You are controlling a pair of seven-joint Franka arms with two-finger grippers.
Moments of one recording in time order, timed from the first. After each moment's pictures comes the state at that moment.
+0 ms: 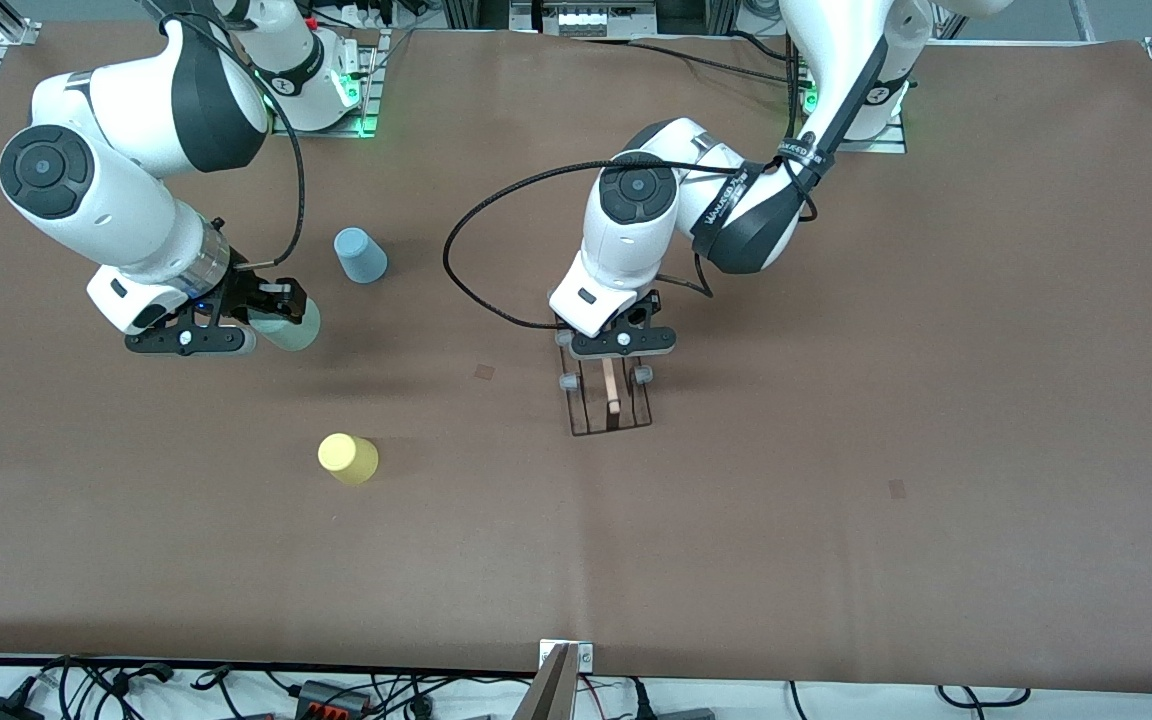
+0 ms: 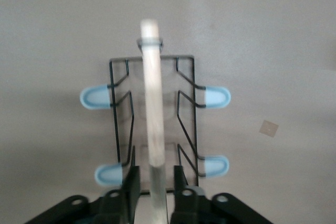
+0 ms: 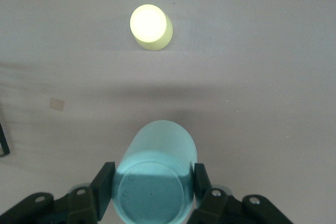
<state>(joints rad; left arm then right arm) -0.62 0.58 -0.11 -1.44 -0.01 2.07 -0.84 0.23 0.14 0.00 -1.85 0.01 1.93 0.21</state>
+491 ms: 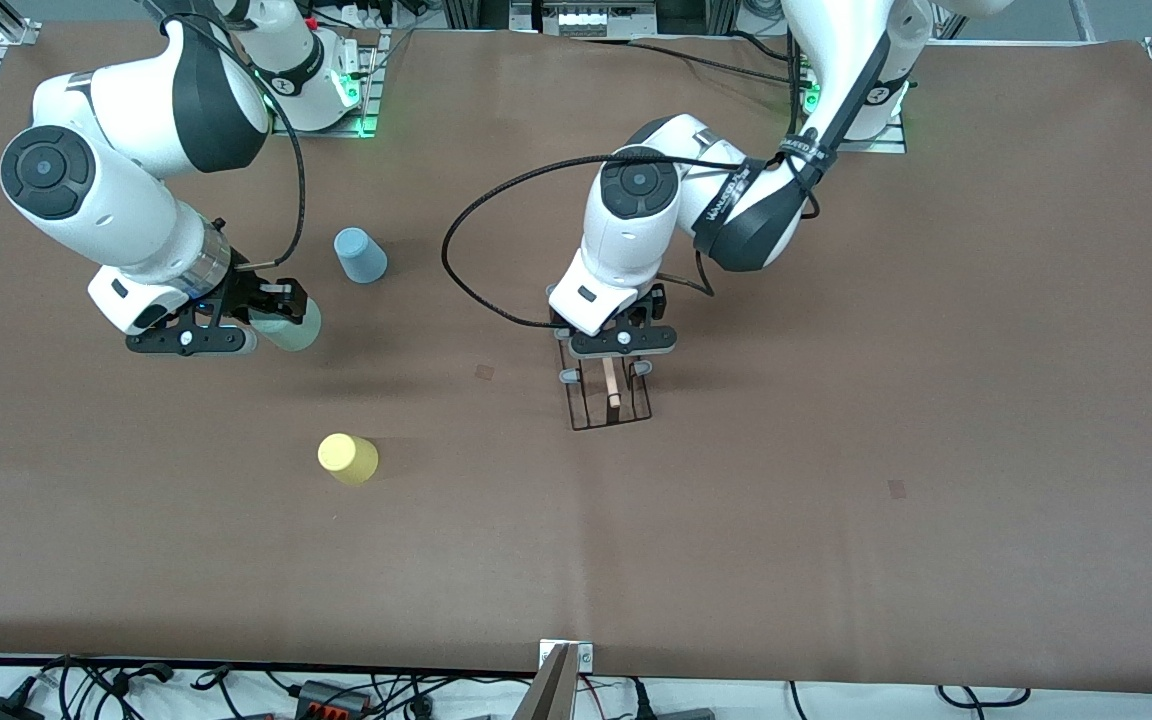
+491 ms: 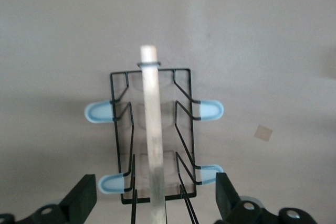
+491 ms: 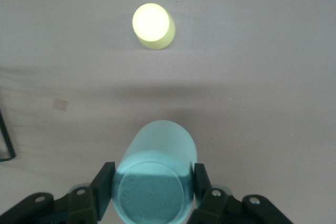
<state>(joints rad) -0.61 0.55 -0.10 -1.43 -0.01 2.06 -0.84 0.25 0.14 0.01 -1.85 0.04 1.93 0.25</state>
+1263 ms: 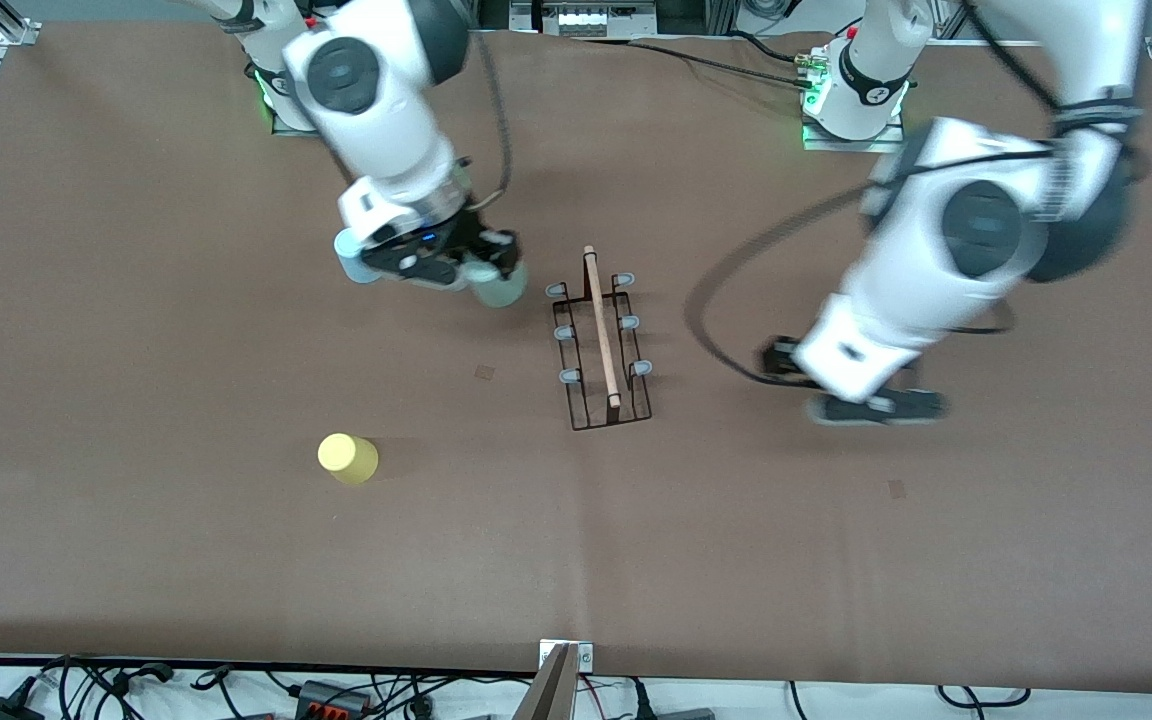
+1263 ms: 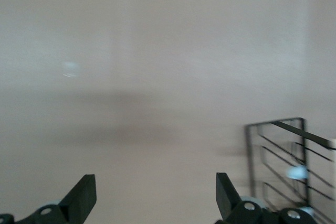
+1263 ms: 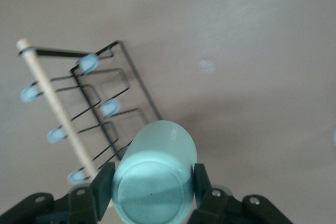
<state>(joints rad) -0.19 0.38 -0.08 -1.42 0.00 1.81 -0.32 0.50 0.20 0.22 -1.85 0.11 2.20 0.97</state>
